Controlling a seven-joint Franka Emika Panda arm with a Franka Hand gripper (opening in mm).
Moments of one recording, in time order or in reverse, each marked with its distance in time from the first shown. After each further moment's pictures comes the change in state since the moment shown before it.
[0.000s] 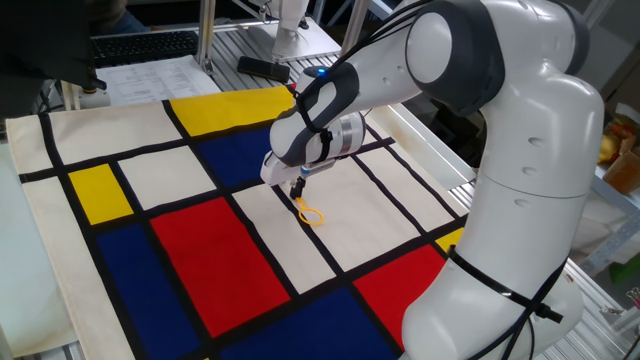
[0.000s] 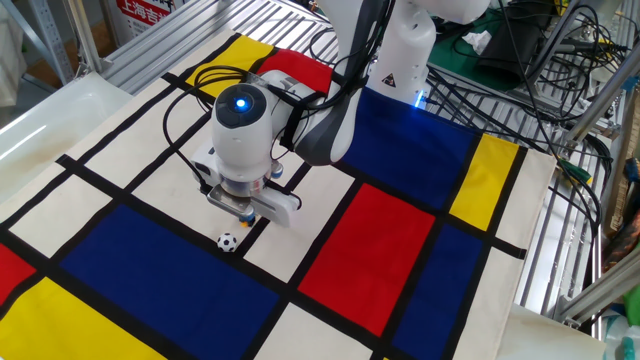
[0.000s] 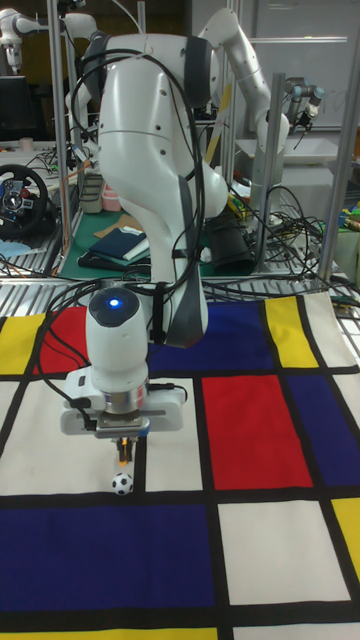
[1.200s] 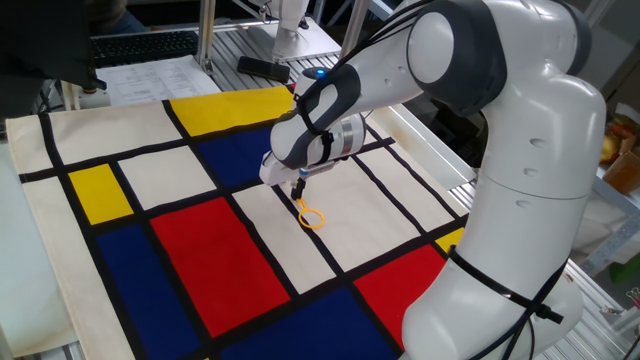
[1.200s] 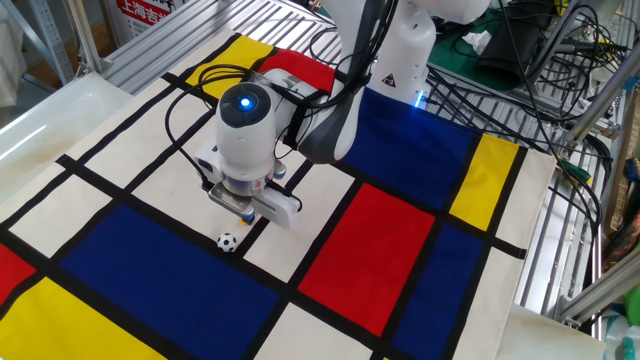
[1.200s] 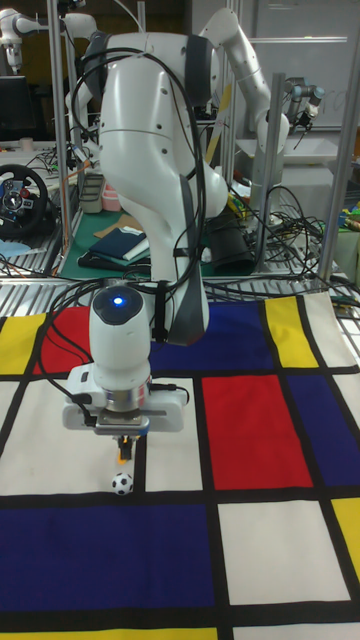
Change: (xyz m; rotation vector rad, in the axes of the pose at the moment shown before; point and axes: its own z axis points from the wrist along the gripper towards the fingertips) arm 0.001 0.001 -0.002 0.012 -0.001 0.036
